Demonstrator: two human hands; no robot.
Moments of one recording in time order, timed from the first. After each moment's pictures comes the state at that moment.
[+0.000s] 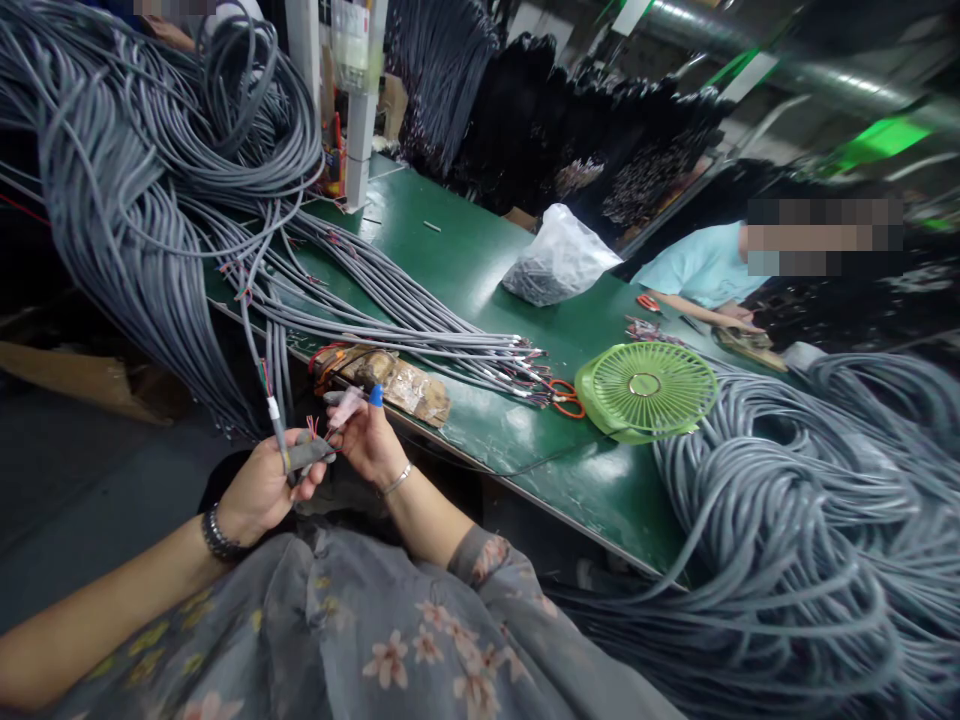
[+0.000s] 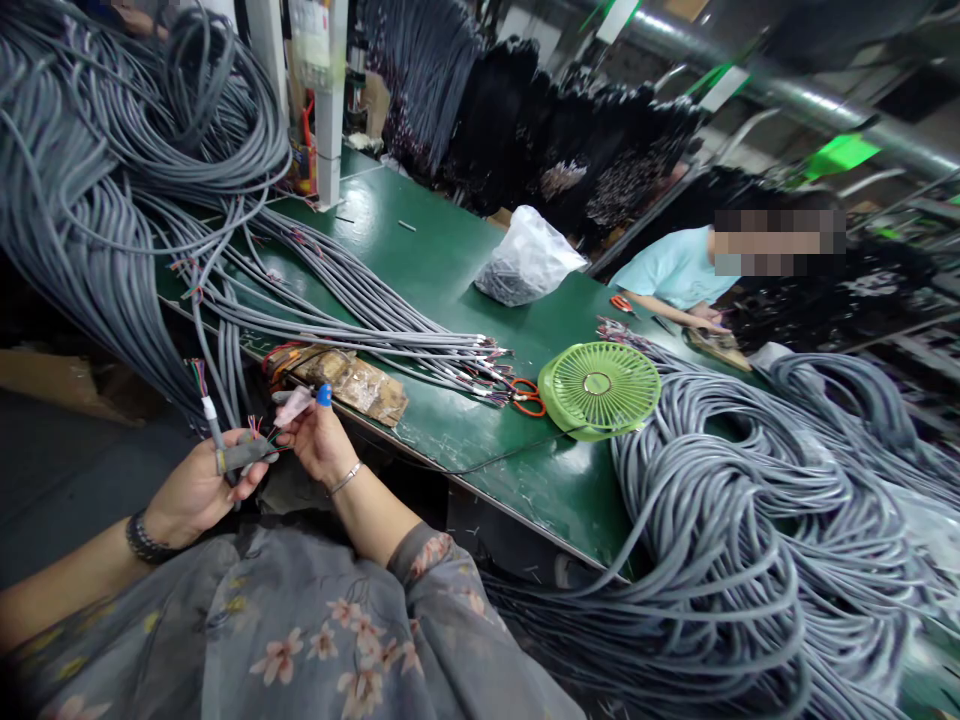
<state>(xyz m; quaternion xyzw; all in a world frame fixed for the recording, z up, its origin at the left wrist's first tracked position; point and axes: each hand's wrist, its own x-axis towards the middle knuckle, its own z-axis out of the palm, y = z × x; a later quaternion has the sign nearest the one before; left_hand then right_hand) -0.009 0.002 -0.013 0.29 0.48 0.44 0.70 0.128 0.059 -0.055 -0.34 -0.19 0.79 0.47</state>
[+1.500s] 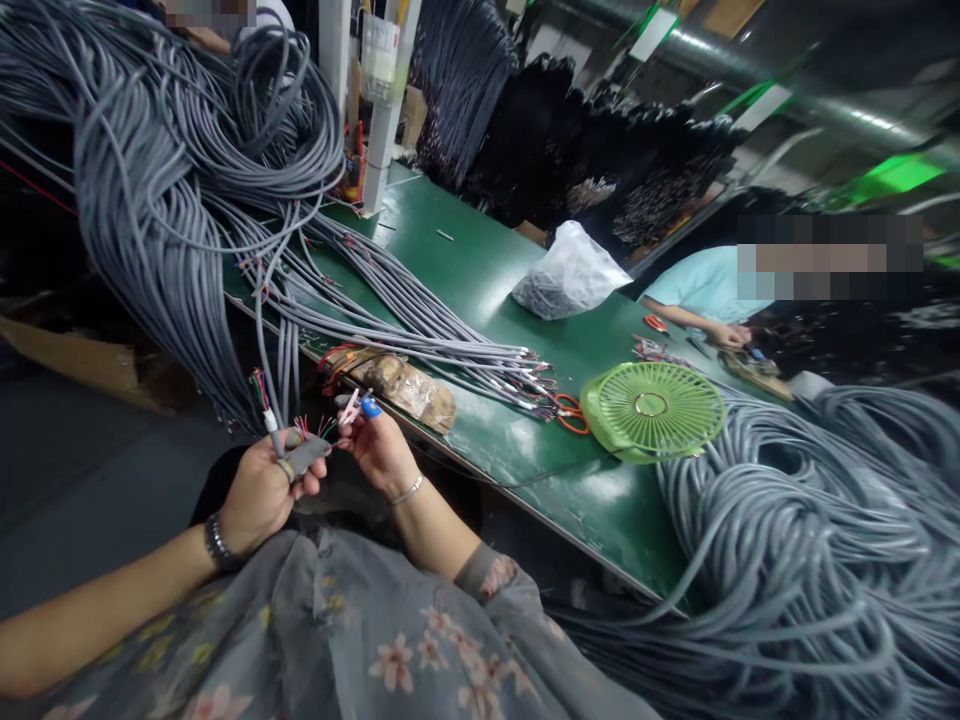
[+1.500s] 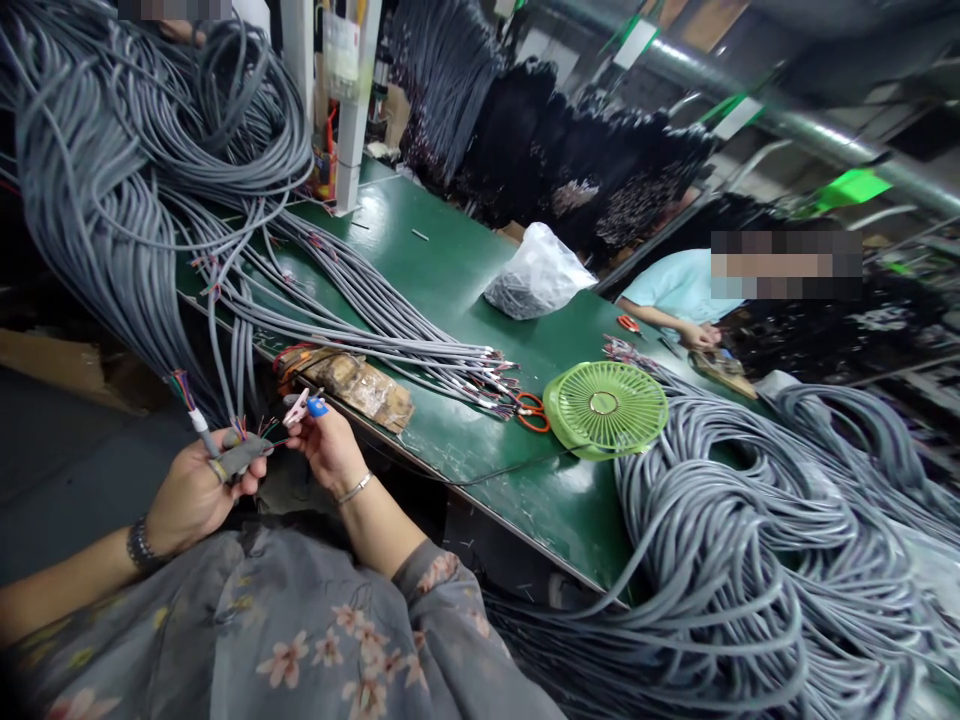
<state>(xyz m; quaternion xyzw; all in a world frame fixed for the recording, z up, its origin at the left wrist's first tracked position) -0.002 -0.012 -0.011 0.26 0.52 0.54 0.61 0.141 0.049 -0.048 -0.36 -0.24 0.77 0.46</state>
